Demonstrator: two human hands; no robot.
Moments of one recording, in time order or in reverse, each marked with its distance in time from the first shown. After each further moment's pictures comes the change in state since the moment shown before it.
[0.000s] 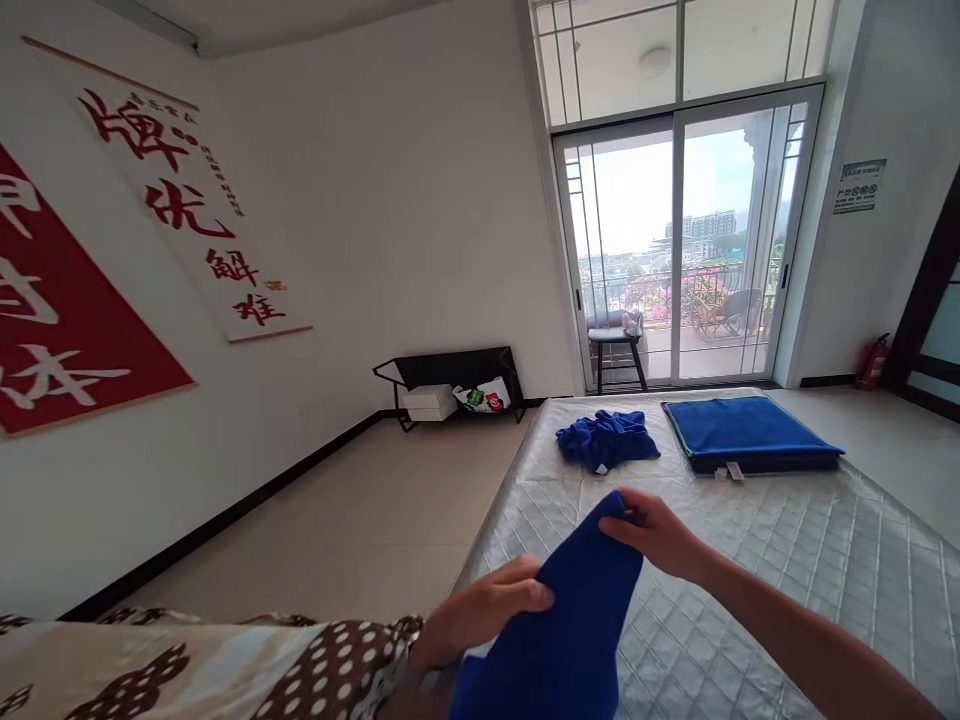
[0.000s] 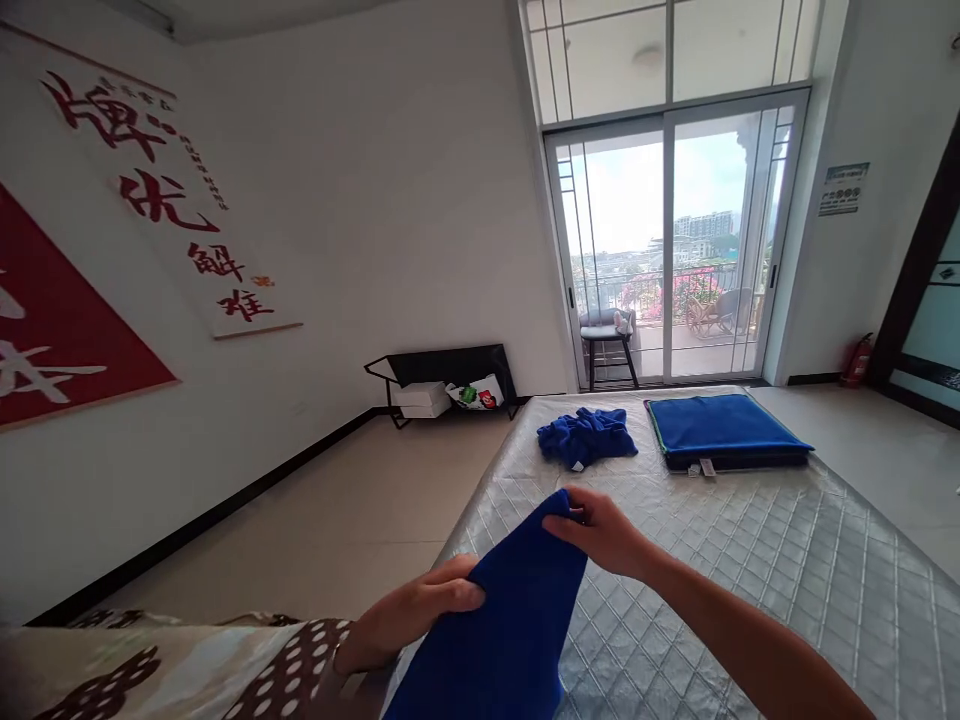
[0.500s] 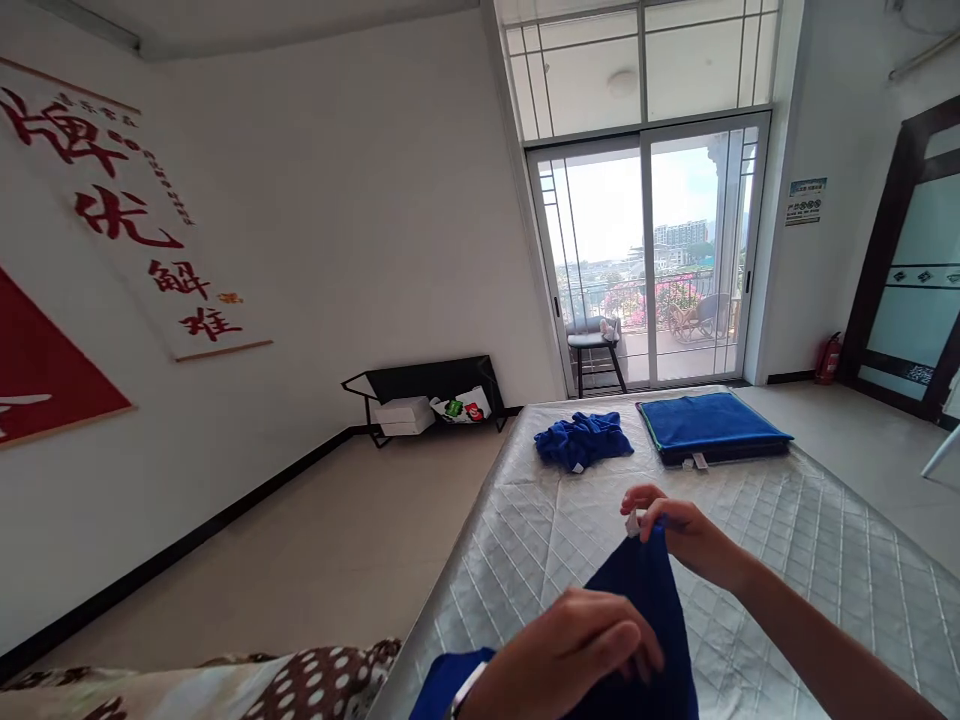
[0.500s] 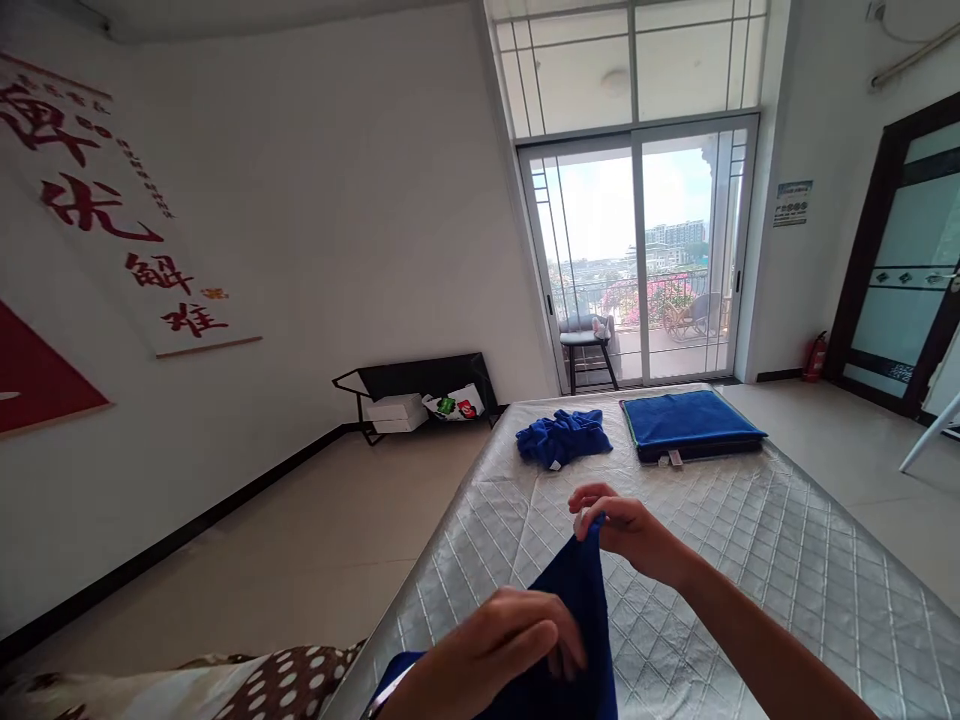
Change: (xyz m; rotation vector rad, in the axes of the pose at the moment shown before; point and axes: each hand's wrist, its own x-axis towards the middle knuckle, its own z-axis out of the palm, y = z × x) left_hand -0.004 0.038 0.106 0.256 -0.266 0.462; right_hand -0.075 -0.019 -0.039 -0.221 0.102 -0.278
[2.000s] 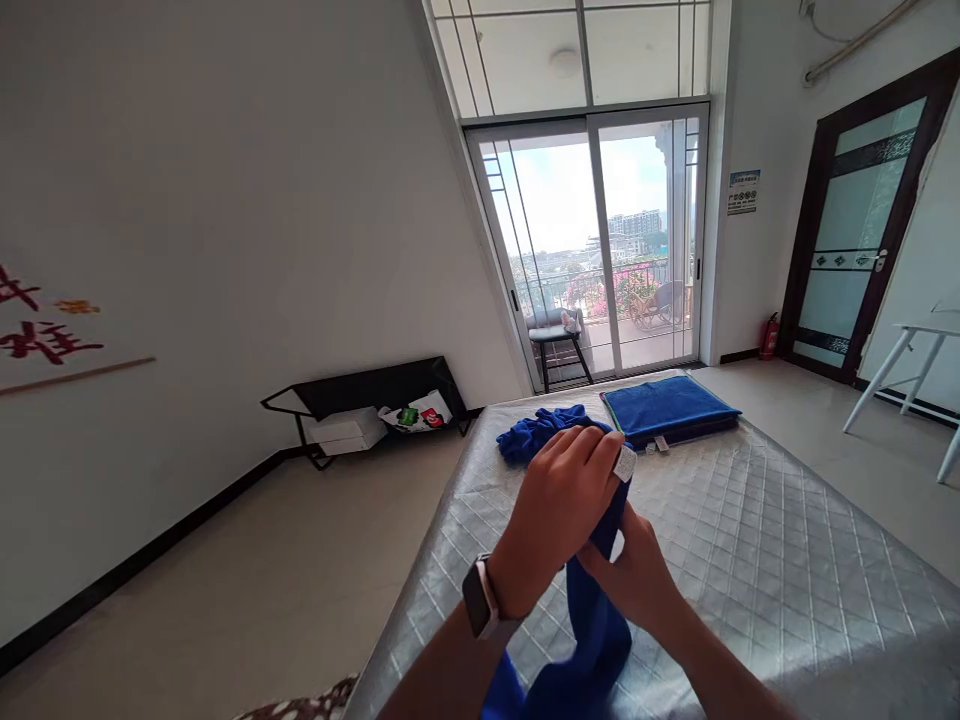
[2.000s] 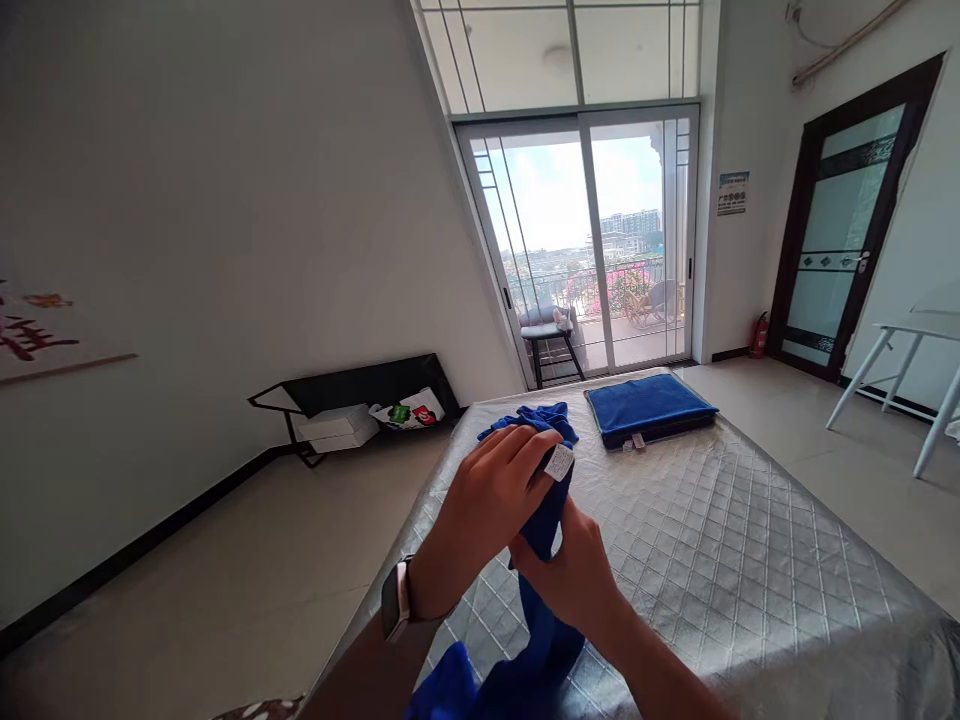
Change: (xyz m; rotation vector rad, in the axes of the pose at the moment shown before) left_hand 0.092 0.047 -0.024 1.265 0.620 0.527; right_hand -0.011 -0.010 0.063 -0.488 0.549 0.018
